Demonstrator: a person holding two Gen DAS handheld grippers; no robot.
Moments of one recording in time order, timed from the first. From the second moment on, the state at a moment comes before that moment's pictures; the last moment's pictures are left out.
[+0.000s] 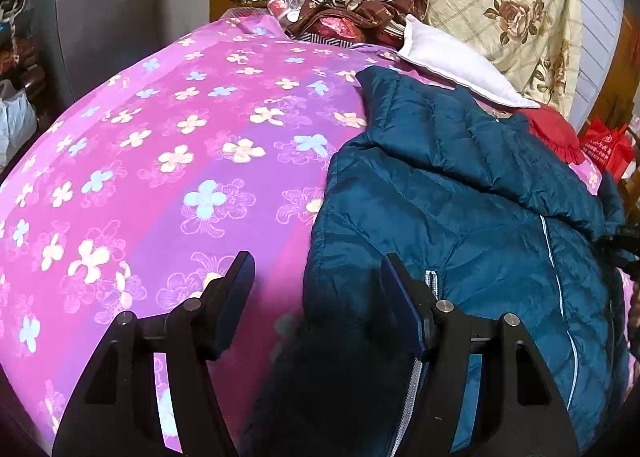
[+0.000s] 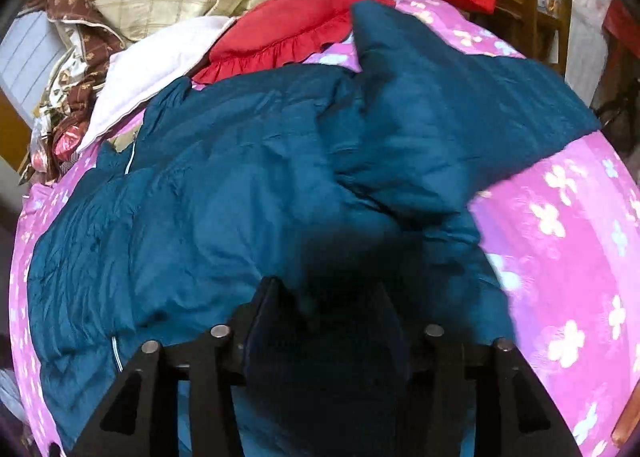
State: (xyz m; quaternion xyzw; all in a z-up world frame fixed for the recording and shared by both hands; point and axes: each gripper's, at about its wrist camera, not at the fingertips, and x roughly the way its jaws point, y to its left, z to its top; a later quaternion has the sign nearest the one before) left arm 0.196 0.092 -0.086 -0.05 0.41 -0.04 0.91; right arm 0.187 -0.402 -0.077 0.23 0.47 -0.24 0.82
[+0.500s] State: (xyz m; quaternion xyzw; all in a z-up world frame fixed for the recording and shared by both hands) left arm 0.198 0.089 -0.094 -0.05 0.42 -0.04 0.91; right arm 0.211 -0.384 -0.083 0.18 0.48 -0.23 0.83
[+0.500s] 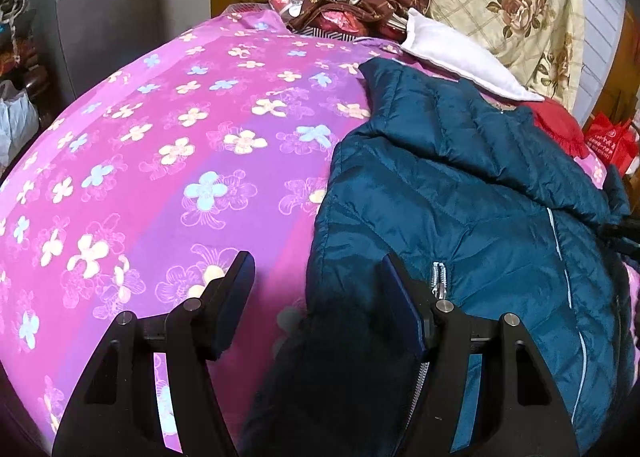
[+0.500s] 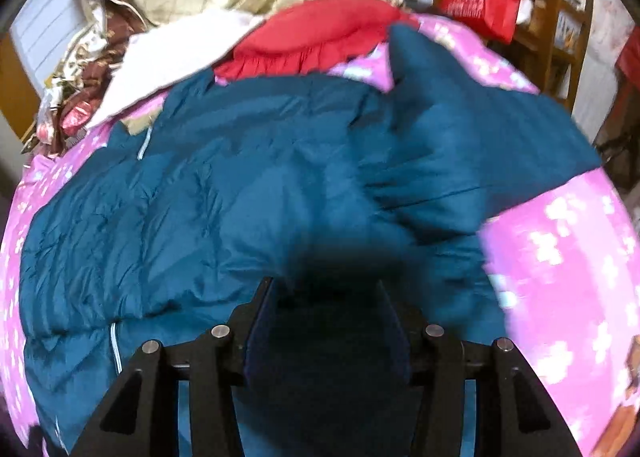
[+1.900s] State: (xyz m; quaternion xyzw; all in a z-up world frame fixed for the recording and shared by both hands) left arm 0.115 -0.016 -0.021 -0.03 0.41 -0.05 0.91; right arm 0.064 -0.734 -0.125 0.54 0.25 -0.24 0.77
